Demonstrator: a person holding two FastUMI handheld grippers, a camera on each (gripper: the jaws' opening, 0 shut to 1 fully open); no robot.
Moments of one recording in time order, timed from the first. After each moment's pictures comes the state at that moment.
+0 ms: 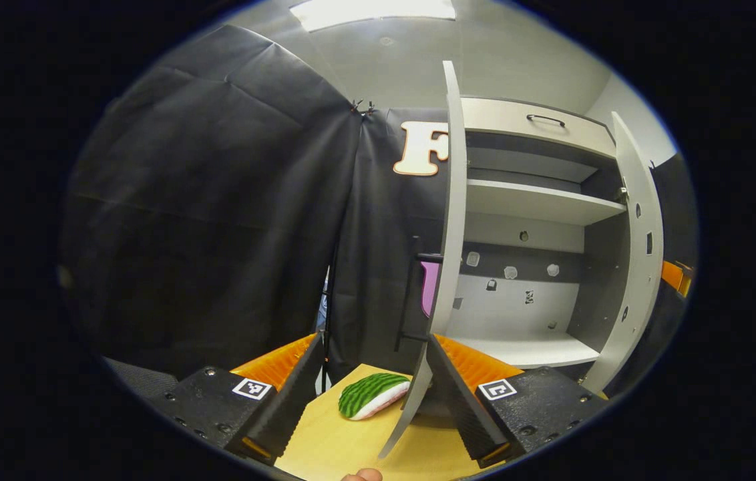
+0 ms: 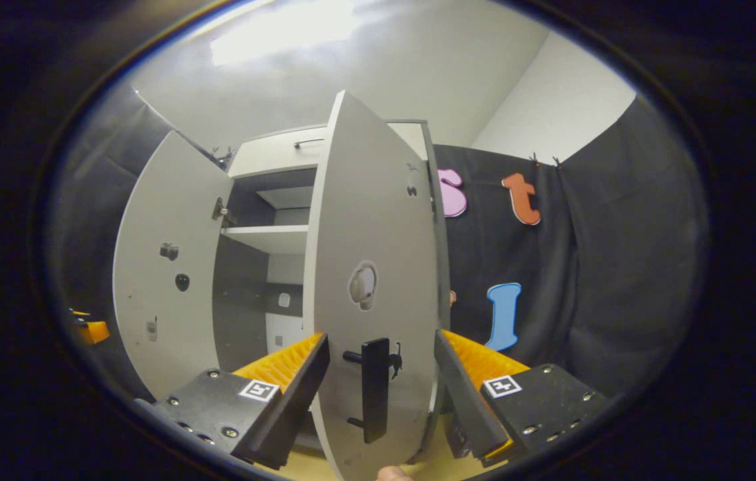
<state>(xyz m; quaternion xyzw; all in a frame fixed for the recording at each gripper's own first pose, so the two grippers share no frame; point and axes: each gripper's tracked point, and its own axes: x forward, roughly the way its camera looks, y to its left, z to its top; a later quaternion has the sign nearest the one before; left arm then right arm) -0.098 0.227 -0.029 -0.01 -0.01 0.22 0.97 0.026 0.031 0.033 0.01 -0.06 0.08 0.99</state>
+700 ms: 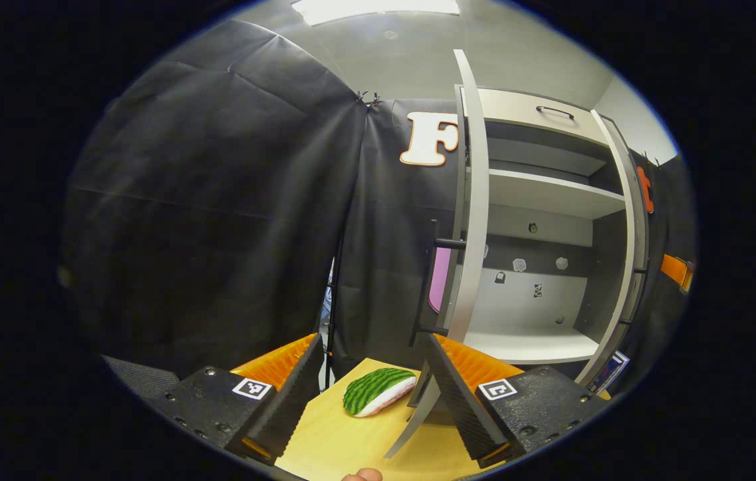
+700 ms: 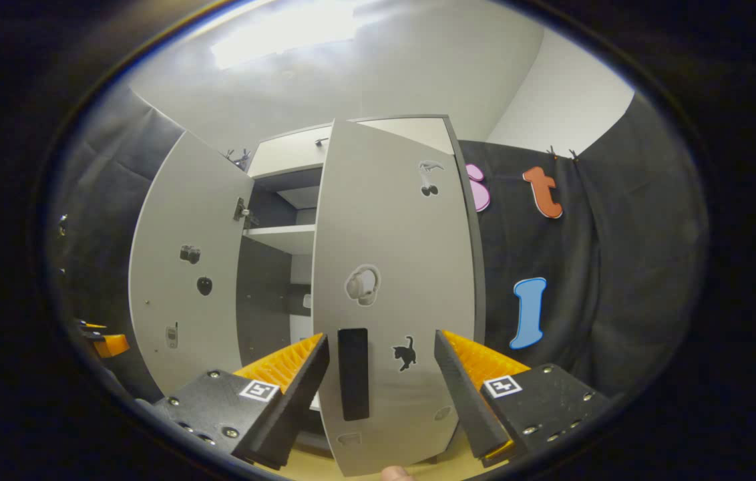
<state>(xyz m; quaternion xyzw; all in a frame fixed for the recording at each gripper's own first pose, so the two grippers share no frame) -0.093 0.241 -0.041 -0.01 0.00 0.23 0.97 0.028 0.054 0.027 0.01 -0.06 0.10 0.99</state>
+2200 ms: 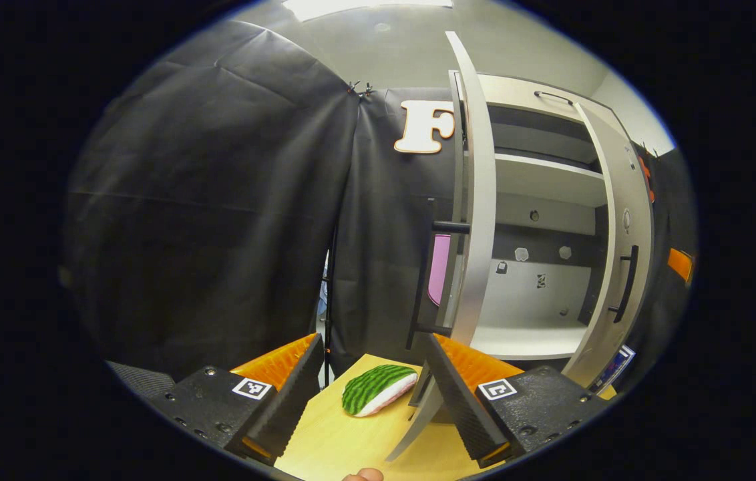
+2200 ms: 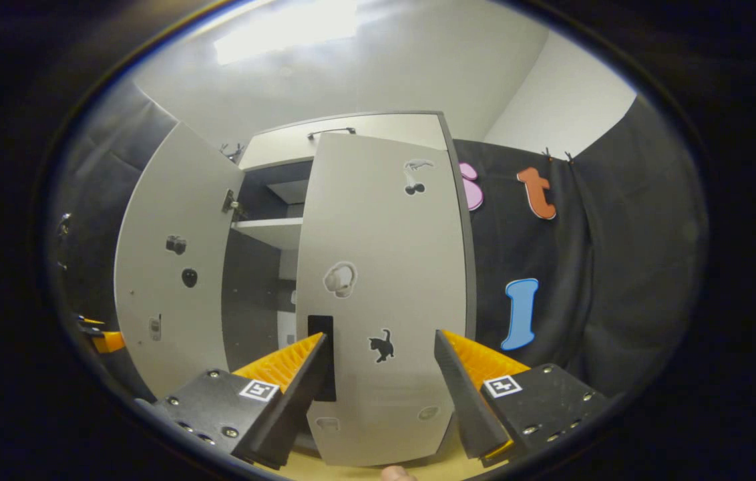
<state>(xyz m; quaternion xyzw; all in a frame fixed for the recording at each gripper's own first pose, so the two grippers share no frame) -0.060 0.247 -0.049 -0.01 0.03 0.22 0.97 0.031 0.053 0.023 0.00 -0.05 0.08 1.00</state>
